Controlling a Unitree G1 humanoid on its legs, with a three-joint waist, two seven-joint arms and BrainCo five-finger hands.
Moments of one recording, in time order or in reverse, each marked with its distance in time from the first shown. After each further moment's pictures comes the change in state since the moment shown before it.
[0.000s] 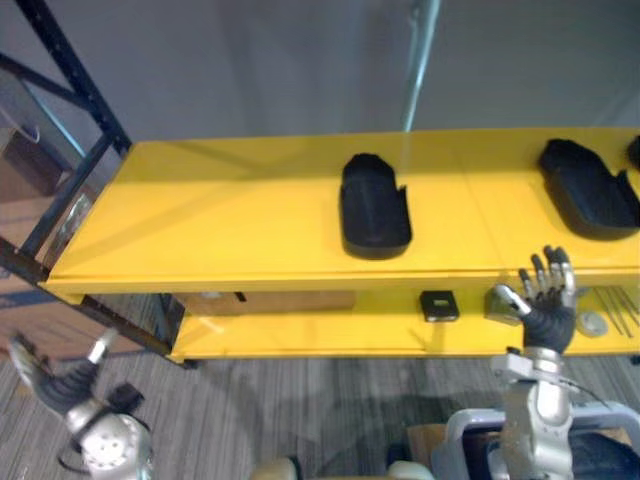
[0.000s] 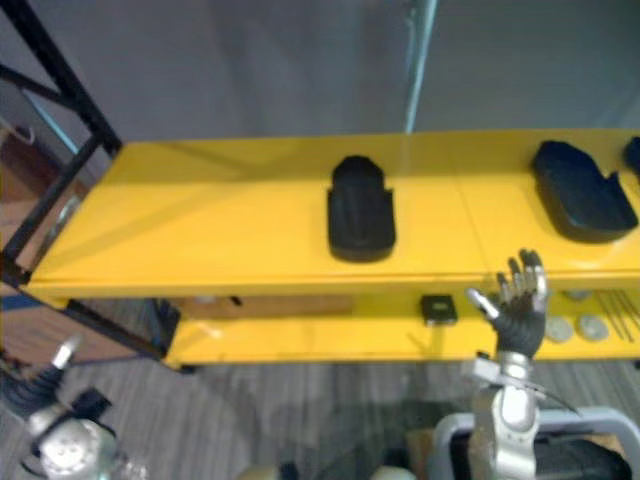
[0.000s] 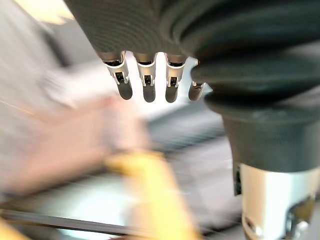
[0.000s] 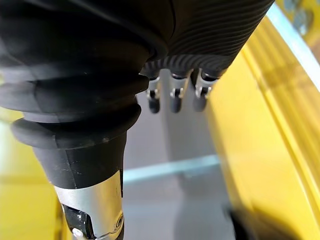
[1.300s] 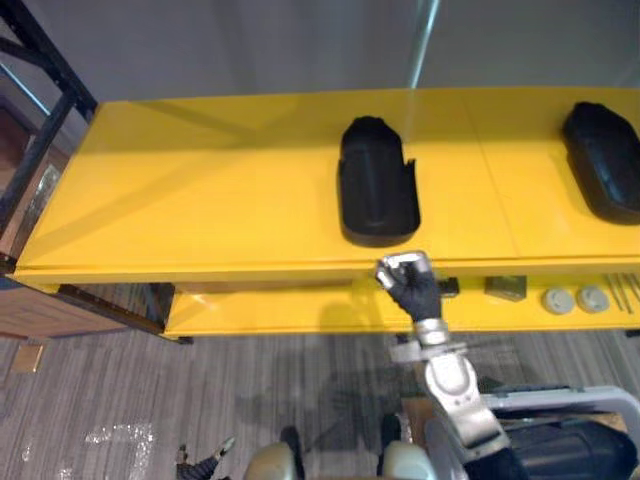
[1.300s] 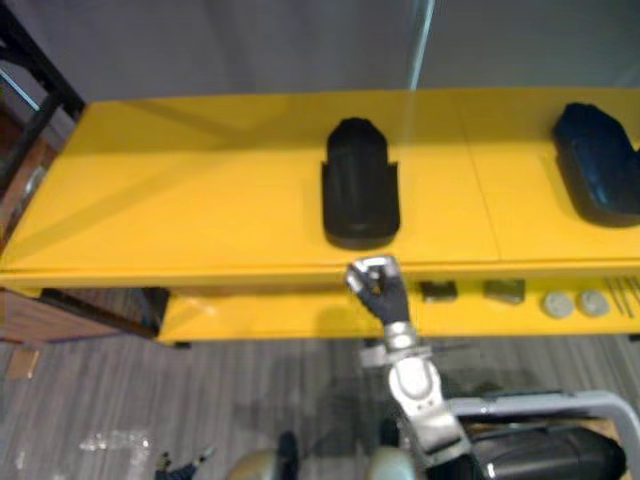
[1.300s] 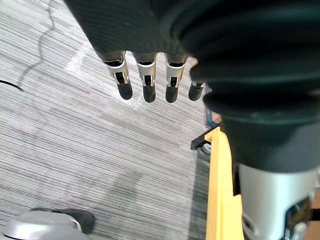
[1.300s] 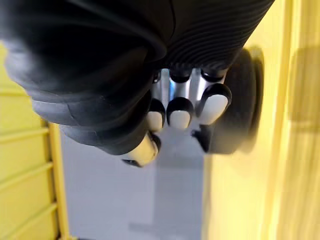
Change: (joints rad) left arm -0.064 -0.018 -0.324 0.651 -0.167 -0.009 -0.178; right arm -0.107 -0.030 0.423 -0.030 -0.331 0.108 -0.143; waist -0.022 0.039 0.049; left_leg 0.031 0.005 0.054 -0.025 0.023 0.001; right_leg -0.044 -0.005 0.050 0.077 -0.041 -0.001
